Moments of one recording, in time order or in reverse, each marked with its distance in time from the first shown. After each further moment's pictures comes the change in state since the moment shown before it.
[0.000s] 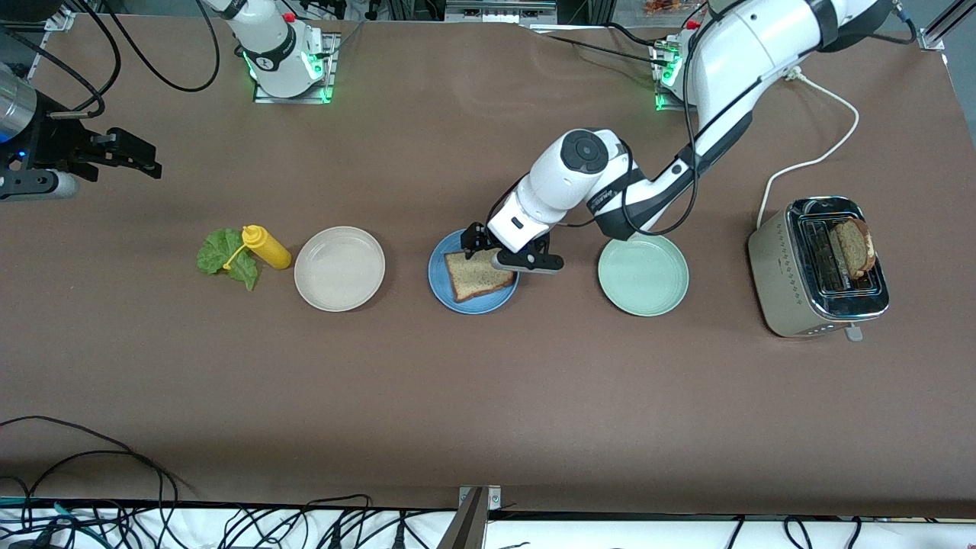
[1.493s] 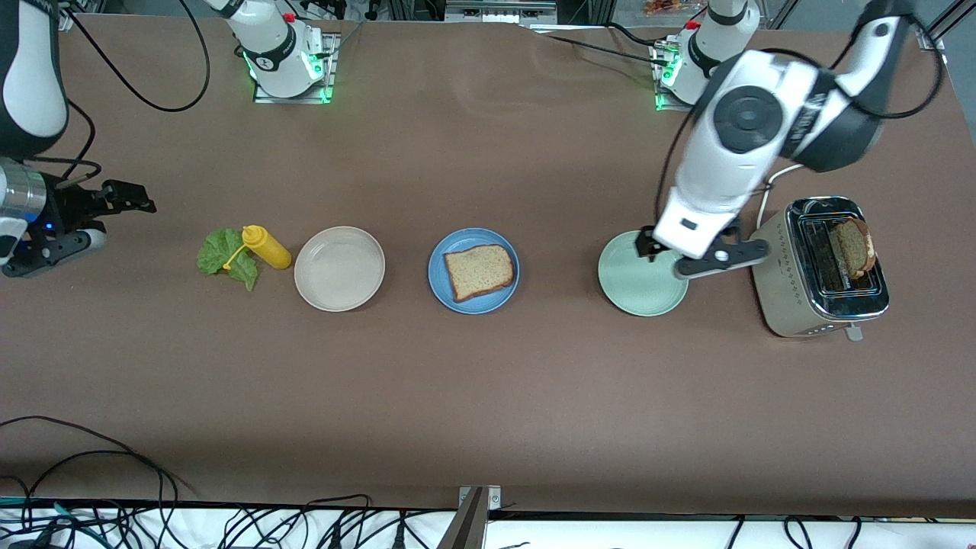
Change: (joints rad) left arm -0.028 -0.528 0.440 0.000 -0.281 -0.667 0.361; right arm -0.113 0.219 -0.038 -0.013 0.000 0.067 -0.526
